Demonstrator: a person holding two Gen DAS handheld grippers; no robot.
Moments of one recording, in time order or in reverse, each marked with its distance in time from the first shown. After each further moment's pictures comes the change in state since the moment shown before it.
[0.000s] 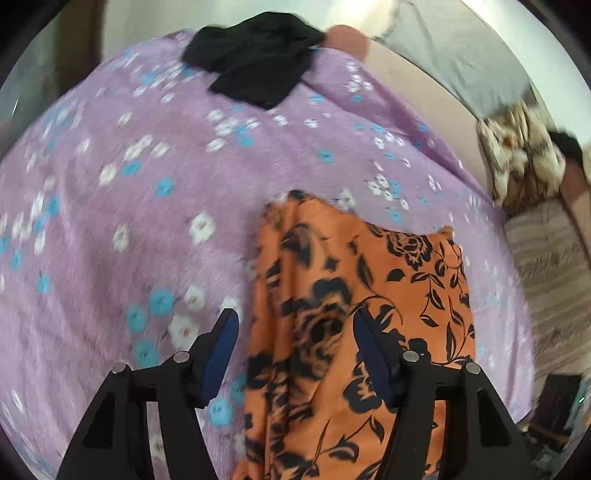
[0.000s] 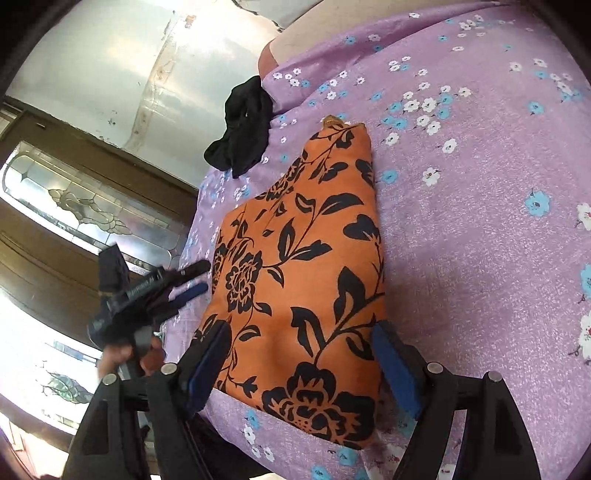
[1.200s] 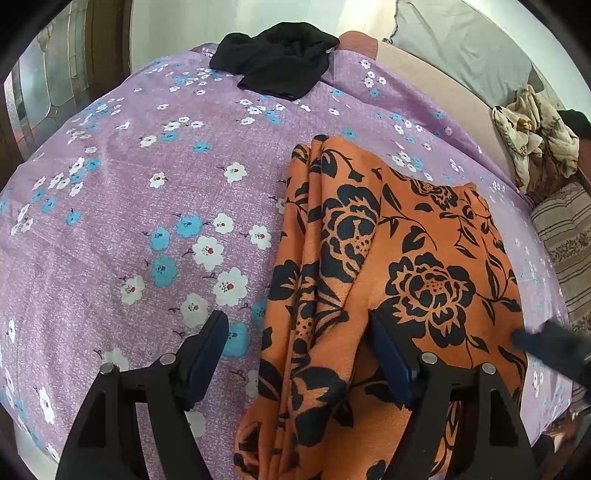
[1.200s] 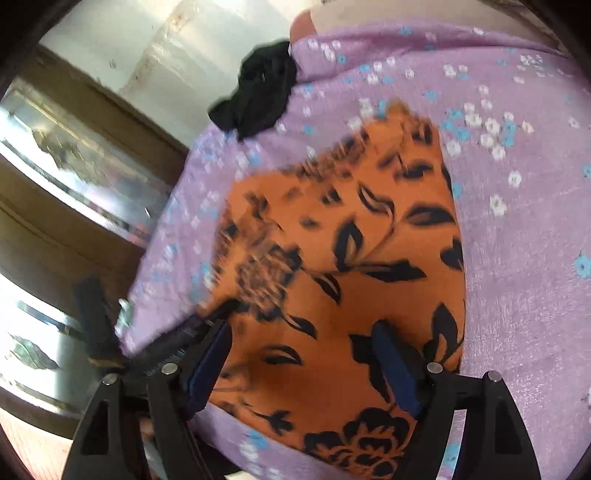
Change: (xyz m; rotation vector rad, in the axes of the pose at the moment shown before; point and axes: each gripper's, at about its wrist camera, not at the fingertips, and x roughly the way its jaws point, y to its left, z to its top) left arm -0.001 0.003 -0.076 -0.023 -0.101 0.123; right arm 0.041 0.075 0.028 -0.169 0.065 -0.094
